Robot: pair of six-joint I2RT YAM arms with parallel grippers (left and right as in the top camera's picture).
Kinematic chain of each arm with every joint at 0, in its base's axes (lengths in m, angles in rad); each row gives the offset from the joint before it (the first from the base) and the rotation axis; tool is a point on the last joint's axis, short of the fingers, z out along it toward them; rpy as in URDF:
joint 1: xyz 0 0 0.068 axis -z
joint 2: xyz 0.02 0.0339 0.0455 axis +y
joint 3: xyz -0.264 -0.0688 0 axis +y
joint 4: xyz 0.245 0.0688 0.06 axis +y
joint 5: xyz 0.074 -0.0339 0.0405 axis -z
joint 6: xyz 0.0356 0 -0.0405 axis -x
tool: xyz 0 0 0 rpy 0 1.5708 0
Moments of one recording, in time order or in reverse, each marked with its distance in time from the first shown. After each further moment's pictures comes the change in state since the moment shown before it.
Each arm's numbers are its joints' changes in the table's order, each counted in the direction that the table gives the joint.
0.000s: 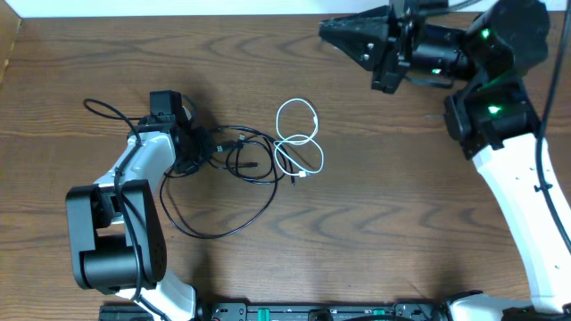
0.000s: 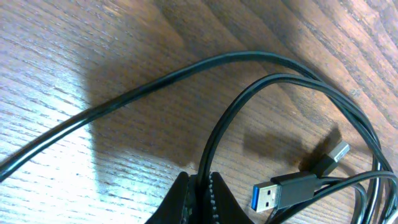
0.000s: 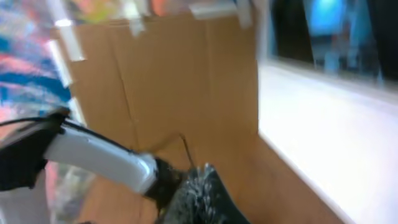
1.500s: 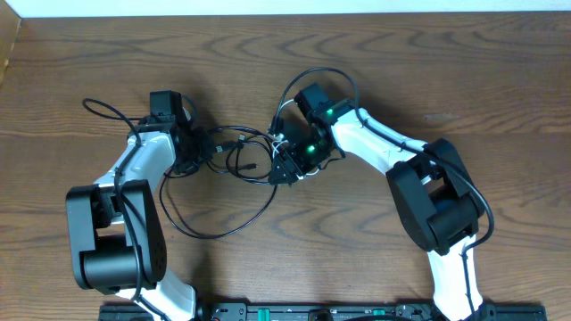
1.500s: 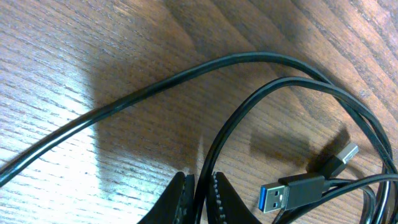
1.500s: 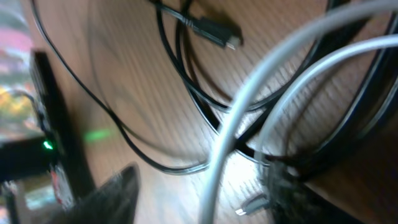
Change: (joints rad) left arm 0.000 0.000 0.000 0.006 -0.016 -0.003; right arm -0.314 0.693 0.005 0.825 0.338 0.357
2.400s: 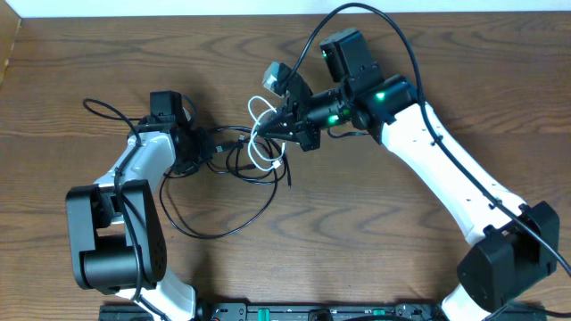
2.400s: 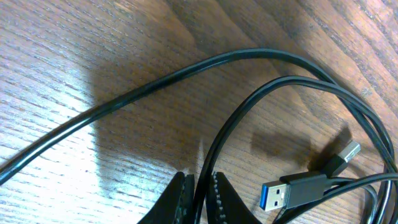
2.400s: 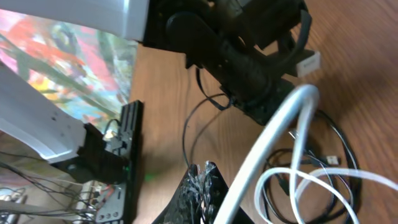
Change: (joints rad) left arm 0.000 0.000 0.000 0.005 0.000 0.000; right arm 0.040 -0.387 -0.085 -0.066 -0.223 0.199
